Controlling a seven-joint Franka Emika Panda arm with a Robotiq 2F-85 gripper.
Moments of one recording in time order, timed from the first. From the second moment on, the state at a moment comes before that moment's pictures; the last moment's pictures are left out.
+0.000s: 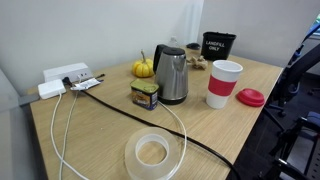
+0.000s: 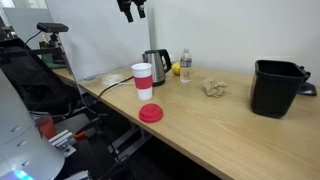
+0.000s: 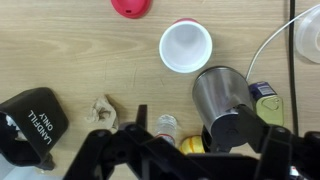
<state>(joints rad) 0.10 -0.43 0.19 -2.33 -0.10 2.05 0.23</state>
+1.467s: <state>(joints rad) 0.13 -0.26 0.24 -2.30 -0.10 2.24 0.28</state>
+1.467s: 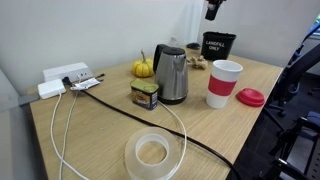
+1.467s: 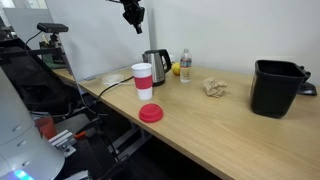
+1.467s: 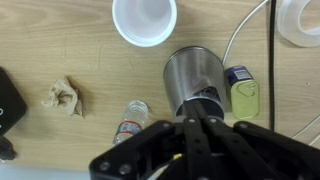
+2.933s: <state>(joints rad) 0.17 -0.03 0.26 -2.16 -0.17 2.34 0.29</state>
